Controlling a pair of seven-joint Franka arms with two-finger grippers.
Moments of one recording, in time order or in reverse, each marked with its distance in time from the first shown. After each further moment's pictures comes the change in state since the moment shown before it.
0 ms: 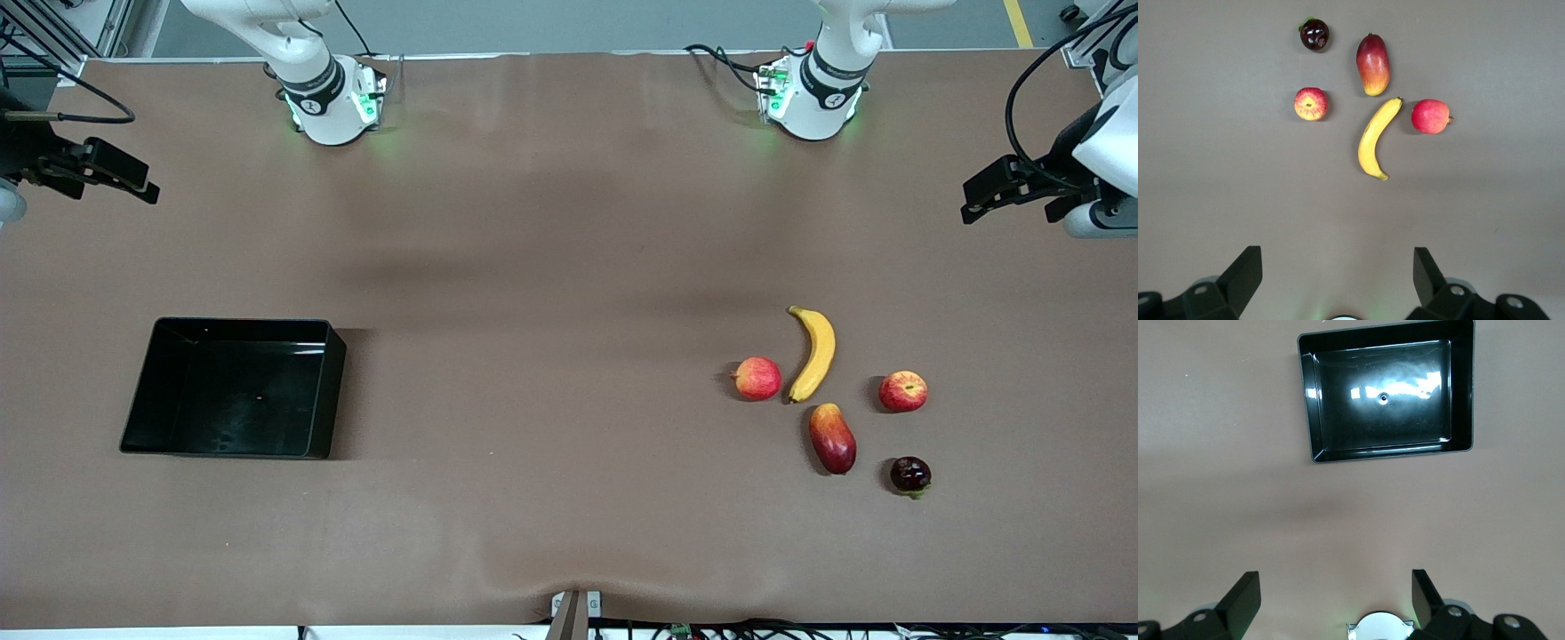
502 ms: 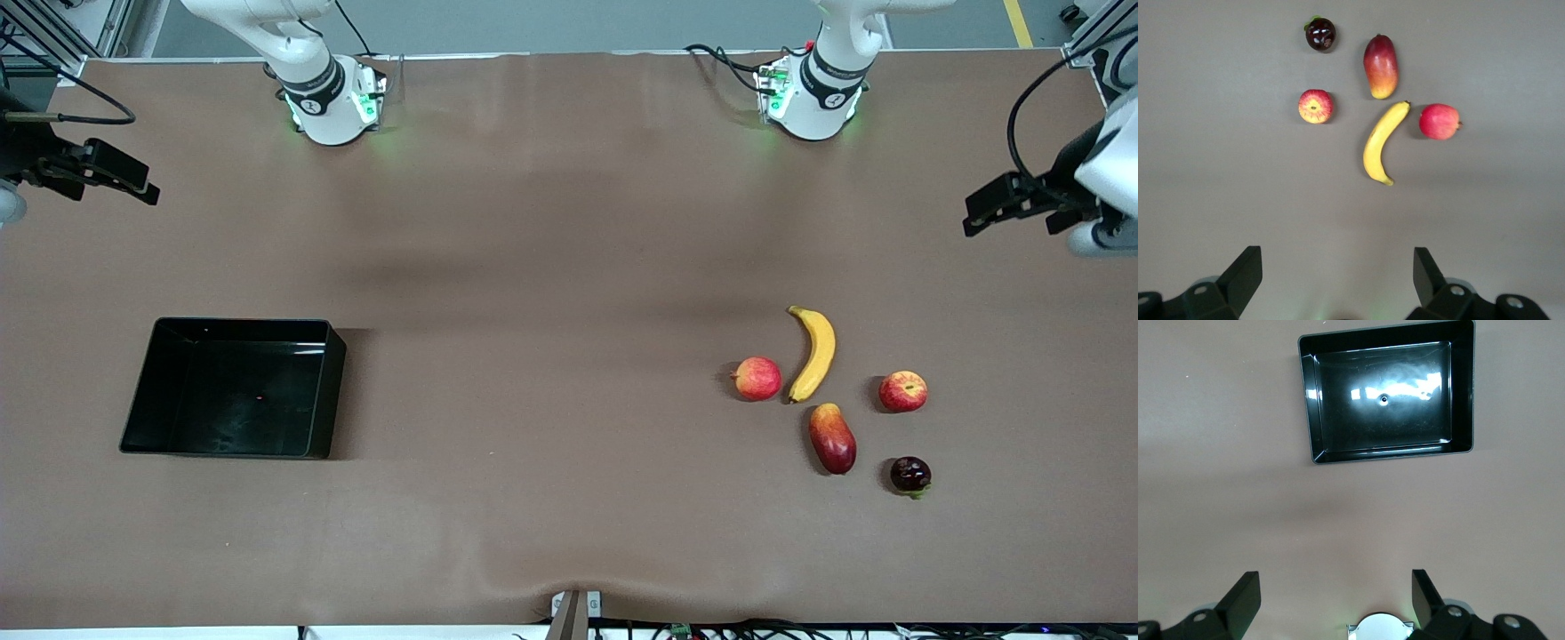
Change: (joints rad) left arm 0.012 0.068 0.010 0.012 0.009 0.036 0.000; right arm 0.001 0.001 0.000 0.000 0.000 0.003 0.000
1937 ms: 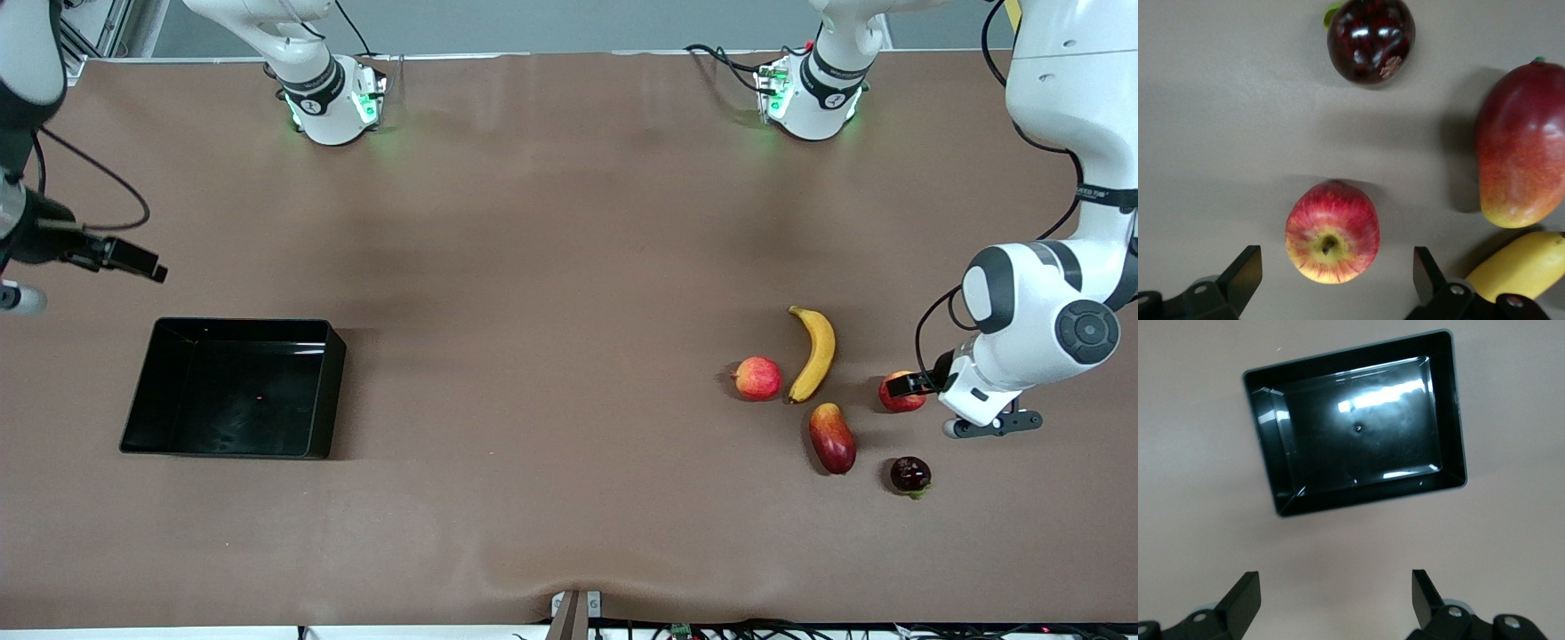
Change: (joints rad) left arm 0.121 0.467 0.006 -0.284 0.011 0.778 0.000; right arm -0.079 0.128 -0.024 -0.157 -0.010 0.302 -0.009
